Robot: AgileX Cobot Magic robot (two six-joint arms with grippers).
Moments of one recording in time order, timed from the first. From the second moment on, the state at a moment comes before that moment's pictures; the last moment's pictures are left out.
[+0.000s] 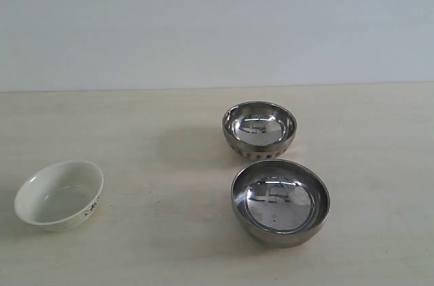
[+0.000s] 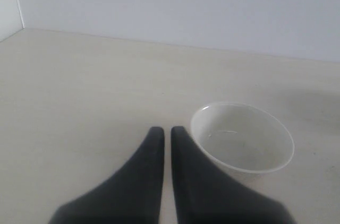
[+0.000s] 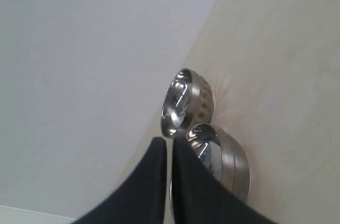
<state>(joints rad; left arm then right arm) 0.09 0.00 0.00 -0.02 0.30 -0.08 0.08 0.00 0.00 0.56 0.26 0.59</state>
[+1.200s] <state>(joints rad) 0.09 0.00 0.00 -0.02 0.30 -0.08 0.08 0.90 -0.89 0.58 0.73 -0.29</state>
